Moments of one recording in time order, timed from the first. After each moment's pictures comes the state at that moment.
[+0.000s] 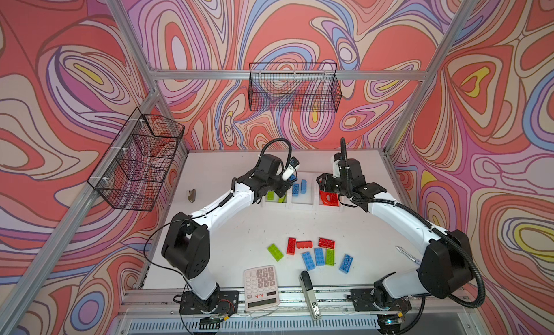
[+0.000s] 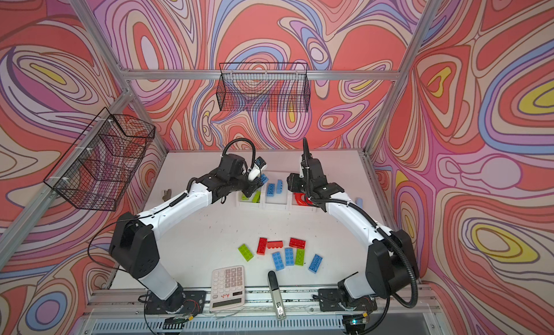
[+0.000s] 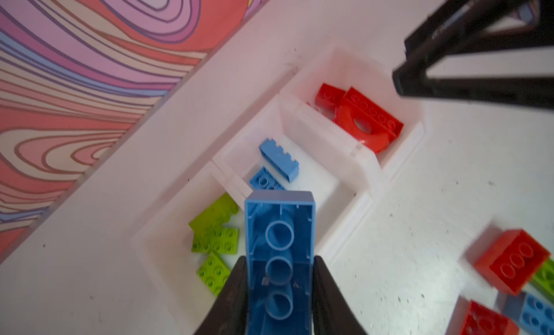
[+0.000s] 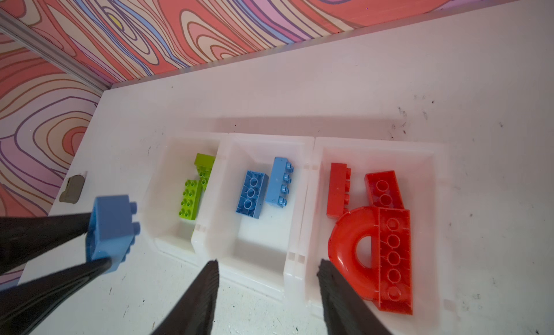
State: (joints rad) left arm -0.59 1.73 1.43 -0.36 0.16 0.25; right arm 0.39 1.45 1.12 -0.31 -0.04 0.43
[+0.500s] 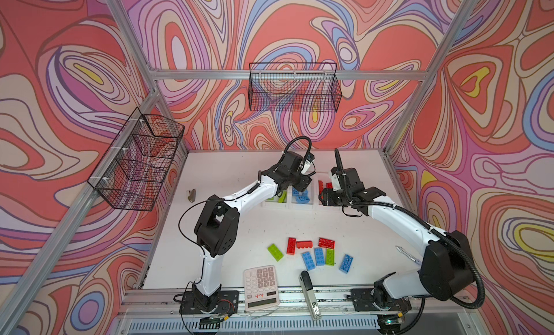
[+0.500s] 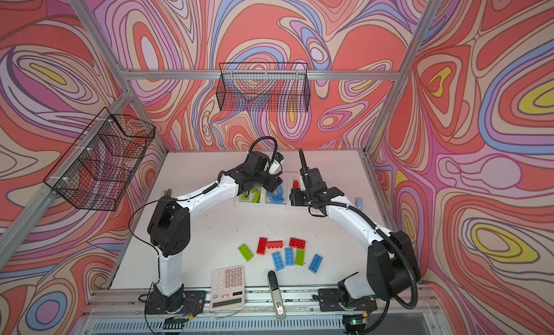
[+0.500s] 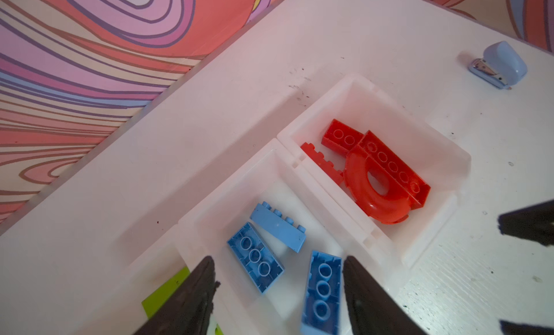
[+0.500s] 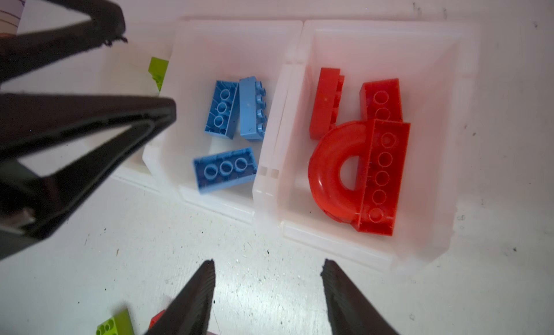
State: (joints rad) left arm -0.66 1.99 1.65 -0.34 0.04 0.12; right arm 0.39 1.44 1.05 -0.51 -0.10 0.33
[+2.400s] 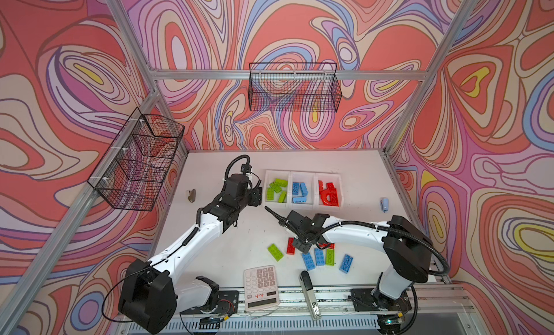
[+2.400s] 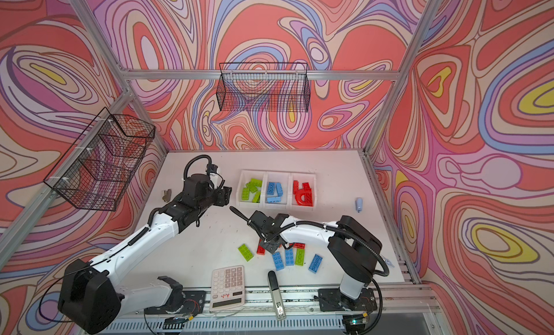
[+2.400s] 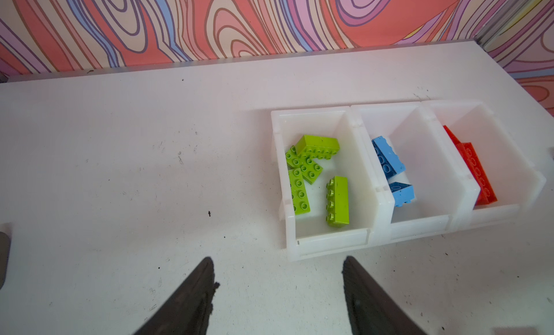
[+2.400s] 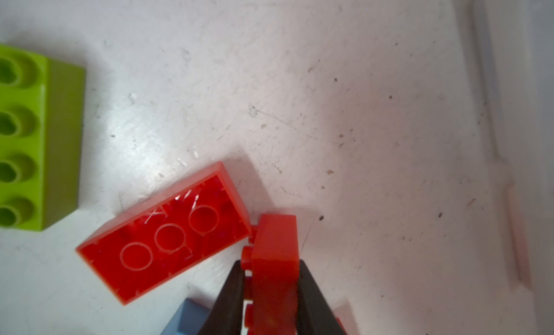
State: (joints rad) left arm -0.43 1.24 0.90 -0.24 -0.12 -0.21; right arm 0.98 1.69 1.05 -0.66 0.18 0.01
